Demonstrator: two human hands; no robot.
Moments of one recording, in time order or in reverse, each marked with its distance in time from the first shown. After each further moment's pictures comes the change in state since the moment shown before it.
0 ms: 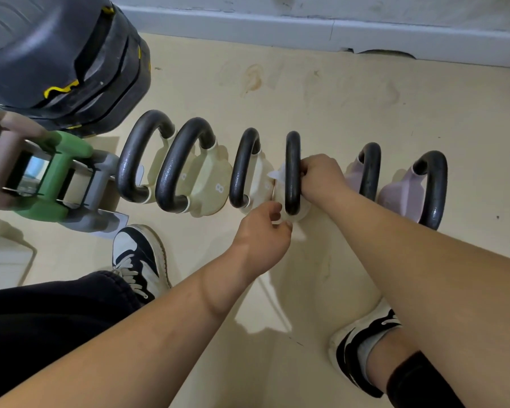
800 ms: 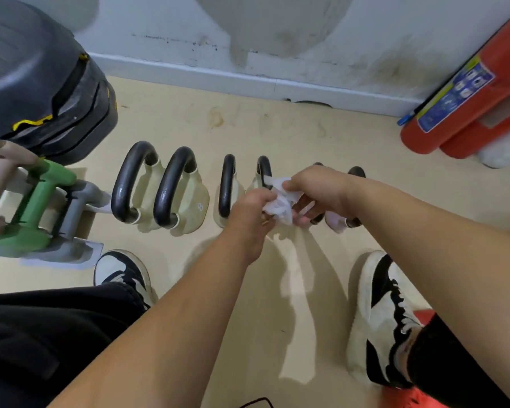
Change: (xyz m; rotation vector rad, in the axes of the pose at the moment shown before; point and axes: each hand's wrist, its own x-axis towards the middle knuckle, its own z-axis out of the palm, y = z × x) left_hand -0.025 0.034 -0.035 -0.910 -0.290 -0.143; right_hand -0.141 -0.073 -0.077 0.183 -0.240 0.331
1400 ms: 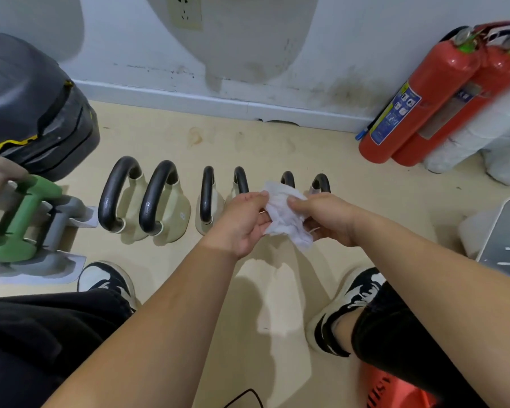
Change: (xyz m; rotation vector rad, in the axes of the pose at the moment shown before) left_hand -0.034 0.000 0.025 0.002 -0.176 -0.001; right_hand -0.052 0.067 -0.001 0.253 0.105 -0.161
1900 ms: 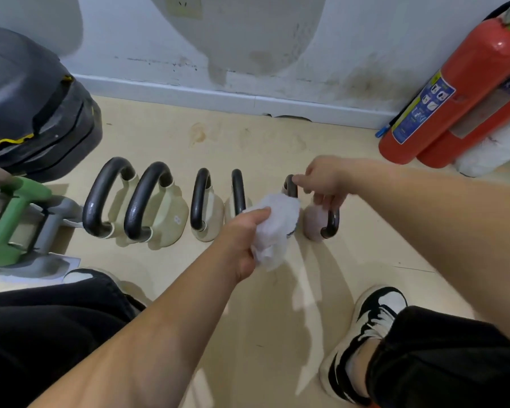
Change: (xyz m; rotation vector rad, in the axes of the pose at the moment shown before) left_hand 0.026 -0.020 0.018 -0.020 0.183 -0.135; right_hand 0.088 -0.051 -0.065 -0.714 0.010 0.066
